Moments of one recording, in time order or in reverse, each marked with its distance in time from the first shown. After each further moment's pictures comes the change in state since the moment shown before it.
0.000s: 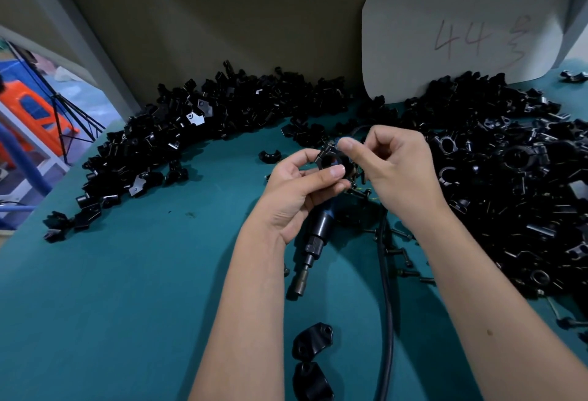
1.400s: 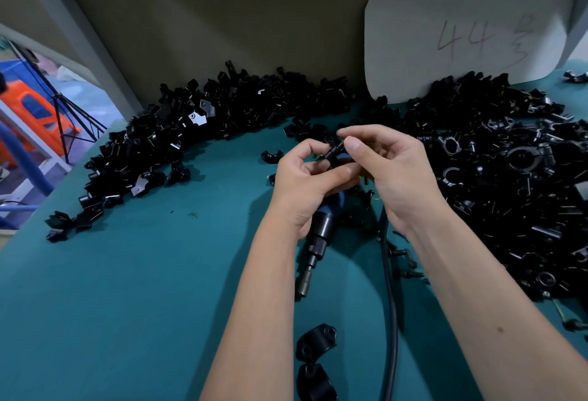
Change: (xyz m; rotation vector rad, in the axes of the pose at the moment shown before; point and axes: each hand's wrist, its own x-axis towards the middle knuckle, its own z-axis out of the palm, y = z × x) left_hand 0.008 -0.008 0.010 0.211 0.100 0.141; right_hand -0.005 -0.007 0.010 0.484 -0.054 0.173
